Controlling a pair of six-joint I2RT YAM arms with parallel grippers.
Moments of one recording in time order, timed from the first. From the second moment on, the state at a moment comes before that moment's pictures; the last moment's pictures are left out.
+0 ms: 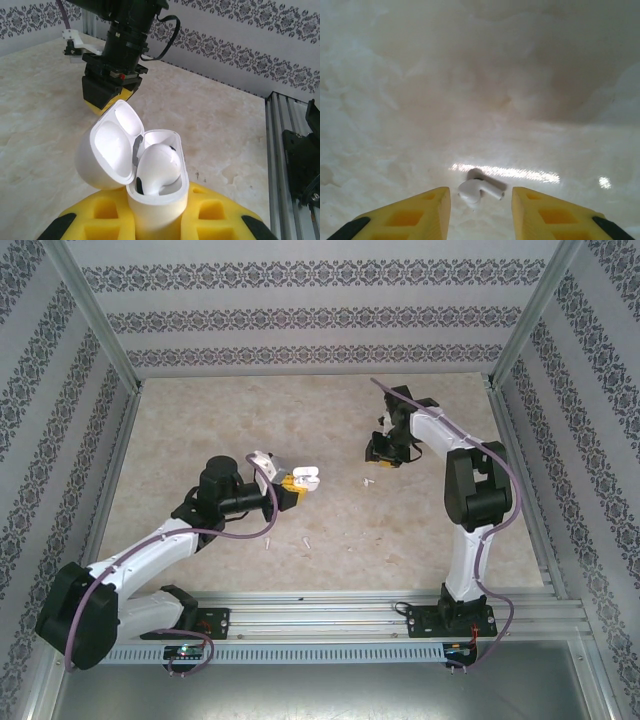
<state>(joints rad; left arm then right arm) -0.48 1.15 0.59 0.26 0.65 0.02 0.21 2.03 1.56 -0.91 -0.30 0.36</state>
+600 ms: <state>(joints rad) -0.48 1.09 0.52 0.32 0.58 -0.04 0.22 2.05 1.41 -0.76 -0.39 0.35</state>
